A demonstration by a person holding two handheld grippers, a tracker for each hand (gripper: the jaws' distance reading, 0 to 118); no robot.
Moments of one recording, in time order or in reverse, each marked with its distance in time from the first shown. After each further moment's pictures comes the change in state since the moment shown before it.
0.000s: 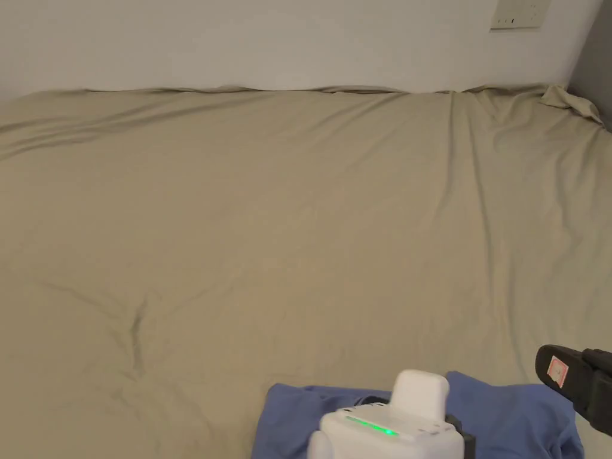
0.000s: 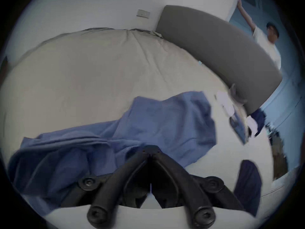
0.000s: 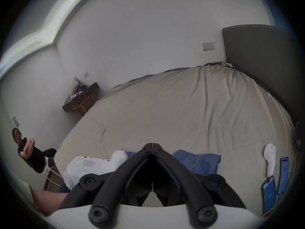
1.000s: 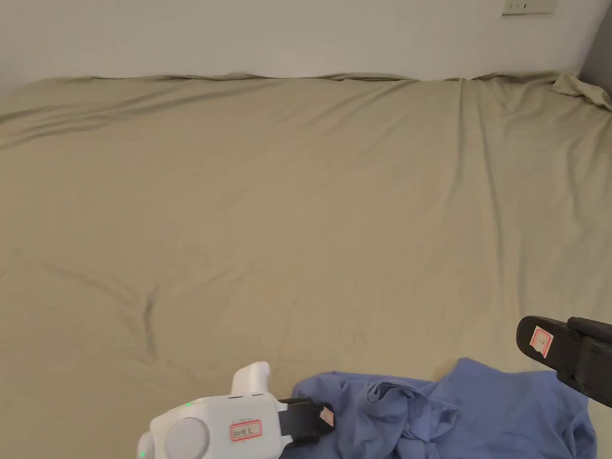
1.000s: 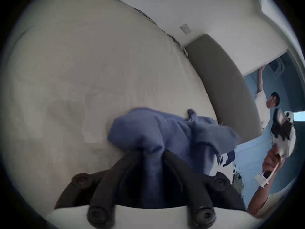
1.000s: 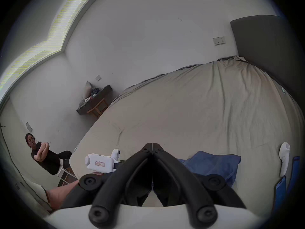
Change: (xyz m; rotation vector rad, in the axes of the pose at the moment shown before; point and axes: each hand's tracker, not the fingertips) left arm -0.179 -0.043 0.053 0.007 -0.038 0.474; right arm -0.014 0.010 -0.014 -0.040 0.124 -0.042
